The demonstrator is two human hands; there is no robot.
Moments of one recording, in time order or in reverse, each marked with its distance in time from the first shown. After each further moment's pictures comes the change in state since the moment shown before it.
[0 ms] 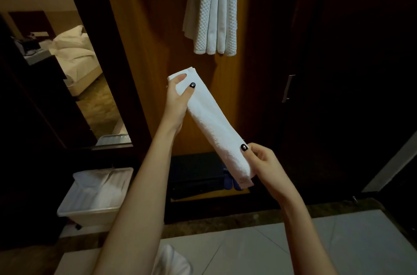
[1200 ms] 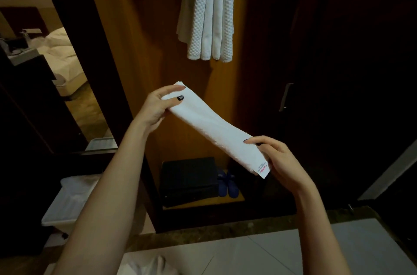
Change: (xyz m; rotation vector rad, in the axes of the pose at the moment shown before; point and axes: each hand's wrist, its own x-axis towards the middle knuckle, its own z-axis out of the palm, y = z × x) left_hand 0.070 -0.018 -0.025 -0.007 -0.216 -0.178; right_hand 0.060 -0.002 -0.062 0.161 -0.006 0.114
